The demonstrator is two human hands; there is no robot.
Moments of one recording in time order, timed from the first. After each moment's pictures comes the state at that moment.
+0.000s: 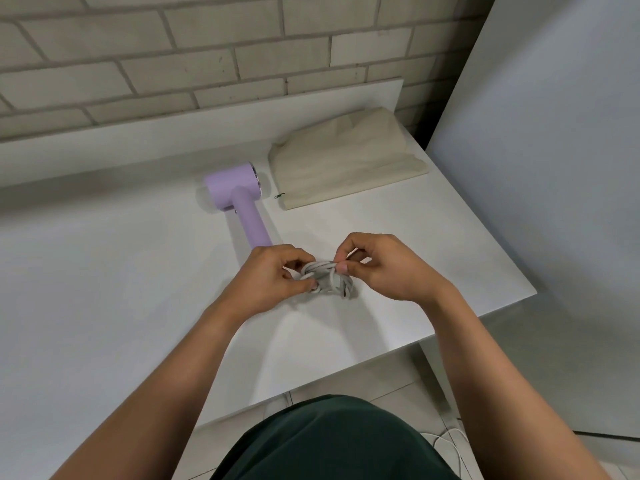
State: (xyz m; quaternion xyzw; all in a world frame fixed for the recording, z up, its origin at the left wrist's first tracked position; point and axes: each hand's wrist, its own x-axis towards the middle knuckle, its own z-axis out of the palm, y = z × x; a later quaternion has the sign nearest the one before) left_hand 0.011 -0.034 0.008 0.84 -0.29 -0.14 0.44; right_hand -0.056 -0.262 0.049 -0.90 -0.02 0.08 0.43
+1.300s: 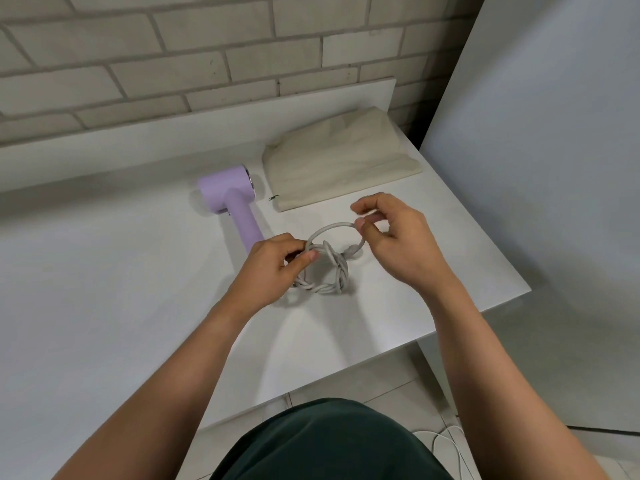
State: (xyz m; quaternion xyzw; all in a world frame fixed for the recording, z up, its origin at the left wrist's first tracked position) left_hand 0.016 -0.054 0.010 0.85 -0.27 -0.07 0.45; right_hand -0.053 -0.268 0.071 -0.89 0.09 -0.10 0.44
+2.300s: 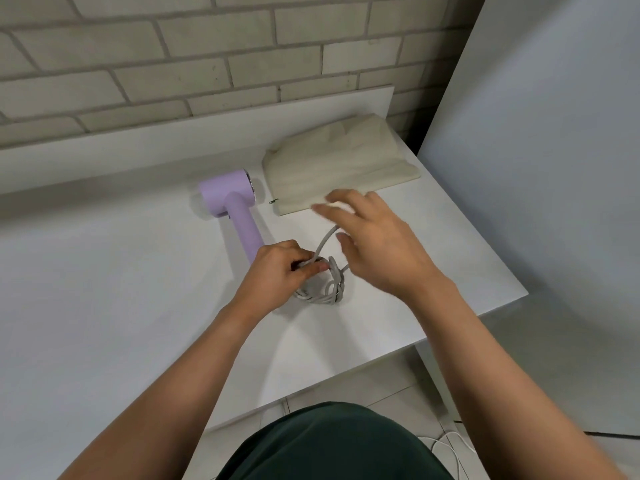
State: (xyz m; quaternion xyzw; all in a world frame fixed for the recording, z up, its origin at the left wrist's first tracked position) left_hand 0.014 -0.061 0.006 0.86 -0.27 -0.05 0.43; right_hand -0.048 -0.248 0.078 -0.97 -0.12 -0.17 0.13
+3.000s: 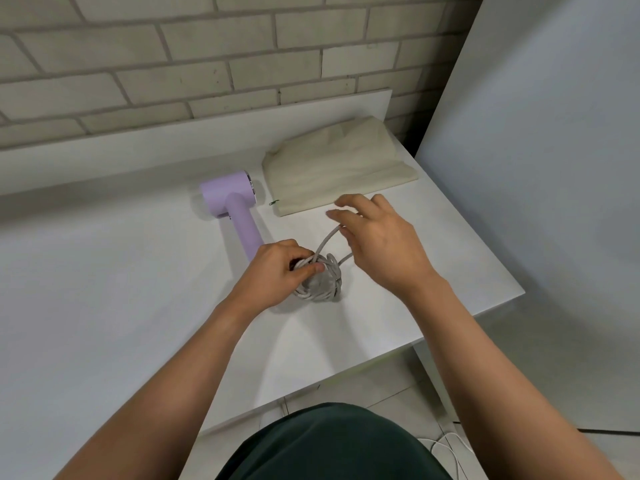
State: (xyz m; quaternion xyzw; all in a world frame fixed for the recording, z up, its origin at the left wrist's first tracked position) left_hand 0.018 -0.054 0.010 0.86 -0.29 -0.07 0.41; right_hand -0.045 -0.251 0.069 -0.97 -0.07 -0.19 0.11
